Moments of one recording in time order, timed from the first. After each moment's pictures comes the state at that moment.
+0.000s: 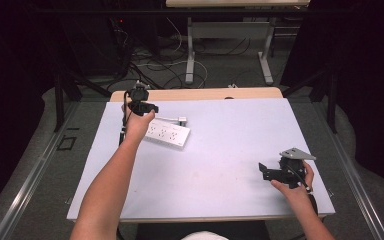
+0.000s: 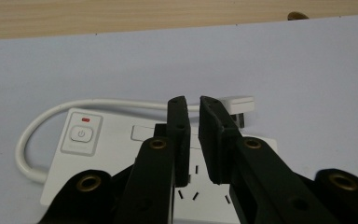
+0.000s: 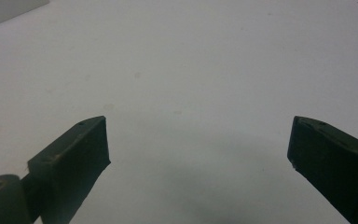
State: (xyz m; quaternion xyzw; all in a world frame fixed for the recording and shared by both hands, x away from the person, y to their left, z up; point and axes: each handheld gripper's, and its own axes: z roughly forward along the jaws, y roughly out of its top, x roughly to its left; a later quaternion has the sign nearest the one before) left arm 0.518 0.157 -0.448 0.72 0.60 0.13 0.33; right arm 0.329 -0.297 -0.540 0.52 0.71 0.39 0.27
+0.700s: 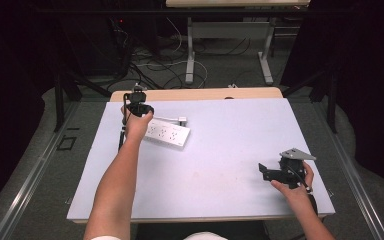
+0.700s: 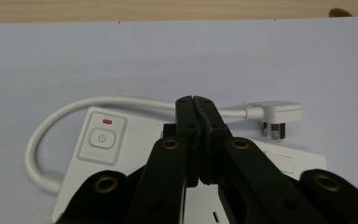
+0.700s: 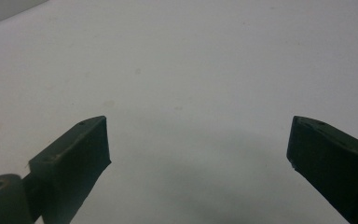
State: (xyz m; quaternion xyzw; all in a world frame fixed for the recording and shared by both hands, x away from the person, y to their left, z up) left arm 0.539 0.171 -0.474 0.71 0.62 0.13 0.30; right arm 0.329 -0.298 -0.543 0.52 0.71 0.39 0.26
